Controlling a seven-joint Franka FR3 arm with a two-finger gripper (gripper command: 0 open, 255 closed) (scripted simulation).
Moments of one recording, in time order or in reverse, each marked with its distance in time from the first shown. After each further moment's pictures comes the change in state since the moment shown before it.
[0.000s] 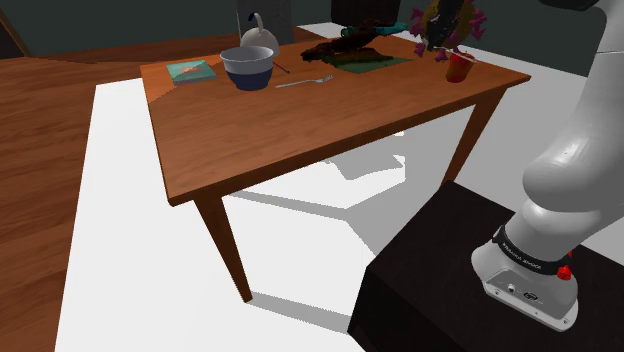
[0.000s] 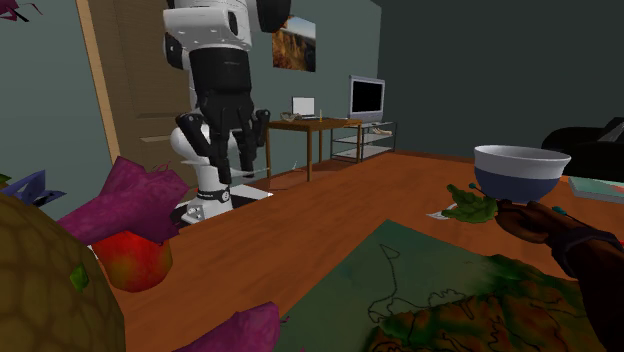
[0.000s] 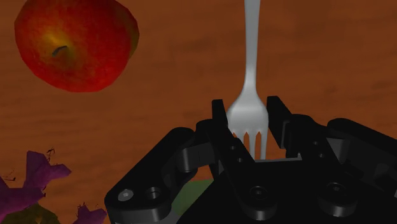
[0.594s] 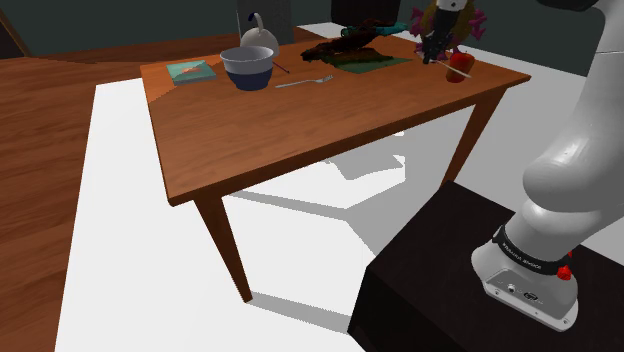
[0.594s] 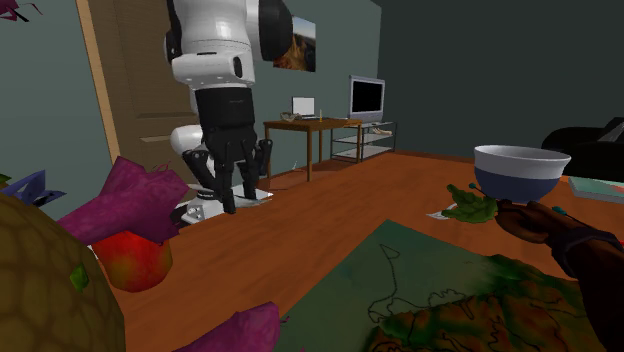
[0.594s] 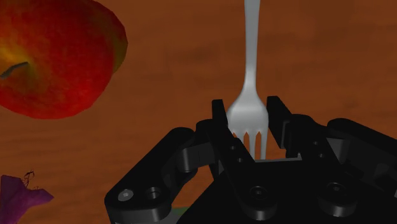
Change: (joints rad) arm 0.006 0.004 0.003 -0.111 0.003 0.115 -0.006
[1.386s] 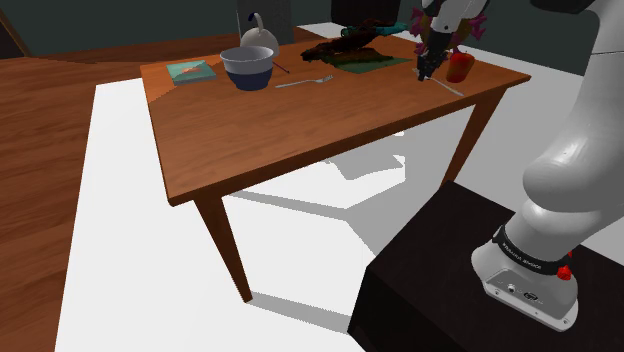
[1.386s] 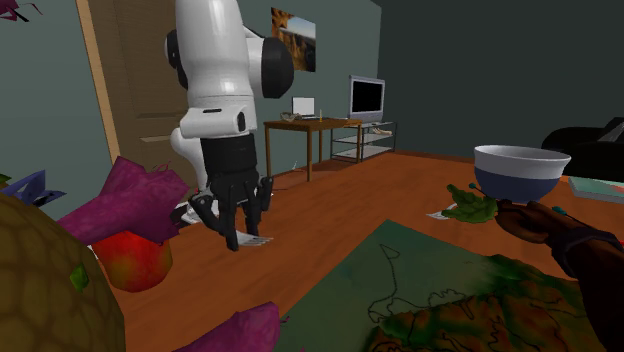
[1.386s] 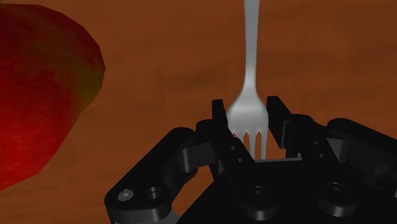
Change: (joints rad) arm 0.002 0.026 0.005 -0.124 0.012 0.149 -0.015
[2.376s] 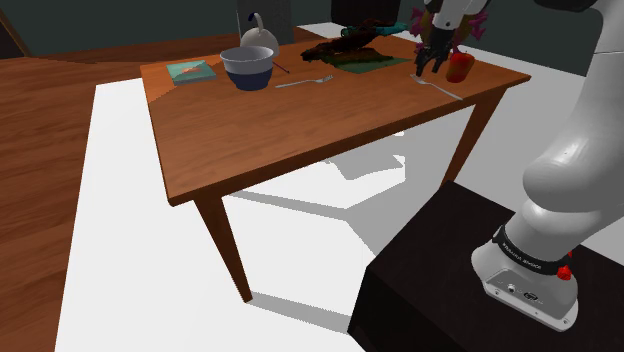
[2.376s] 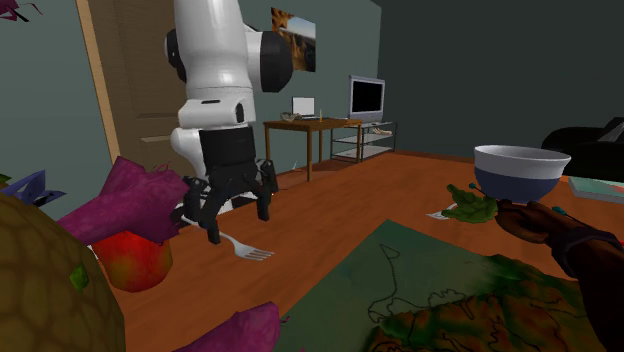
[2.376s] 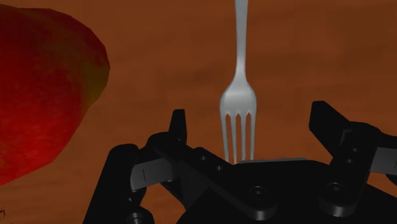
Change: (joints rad) arm 0.001 -0.018 -0.002 0.002 -0.005 -0.018 0.002
